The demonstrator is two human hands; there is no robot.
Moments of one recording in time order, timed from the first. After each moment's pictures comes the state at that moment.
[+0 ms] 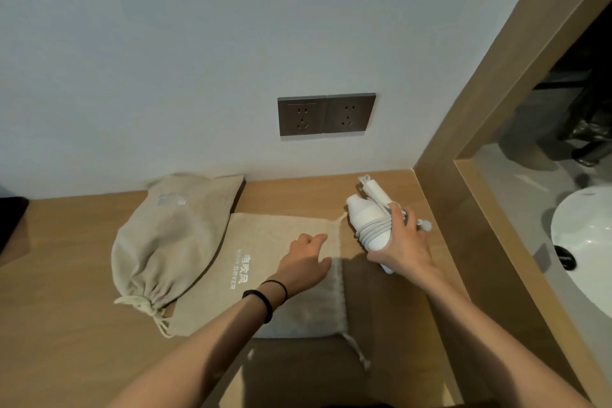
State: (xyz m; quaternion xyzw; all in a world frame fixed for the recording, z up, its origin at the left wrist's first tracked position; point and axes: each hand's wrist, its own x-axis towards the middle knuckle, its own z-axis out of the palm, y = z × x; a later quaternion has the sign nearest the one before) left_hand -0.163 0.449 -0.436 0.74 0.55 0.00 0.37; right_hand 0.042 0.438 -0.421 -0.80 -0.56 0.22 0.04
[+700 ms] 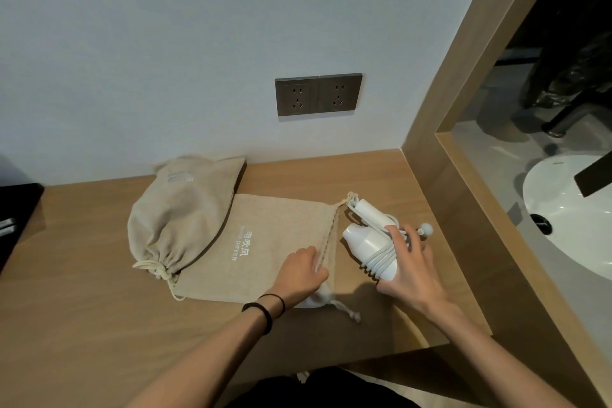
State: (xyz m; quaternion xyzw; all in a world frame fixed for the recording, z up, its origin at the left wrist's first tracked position) left_hand -0.181 0.368 -0.449 0.74 0.56 0.08 0.37; right_hand 0.038 0.312 -0.426 -0.76 -0.62 0.20 0.06
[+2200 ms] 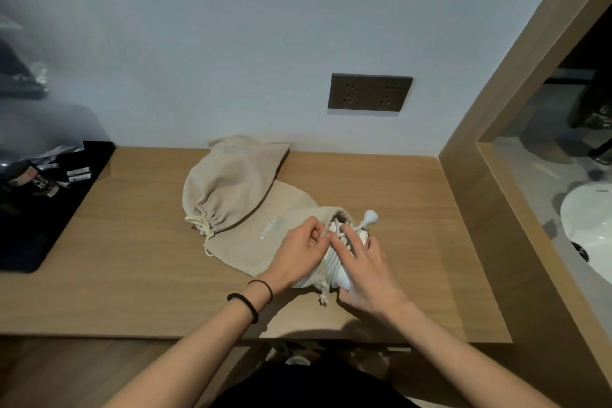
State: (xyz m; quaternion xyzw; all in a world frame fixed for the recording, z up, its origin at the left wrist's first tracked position) left_hand -0.238 0.327 -0.392 0.65 0.56 0.29 0.42; right_hand -0.075 0.294 -0.411 -0.57 -0.82 0.05 0.02
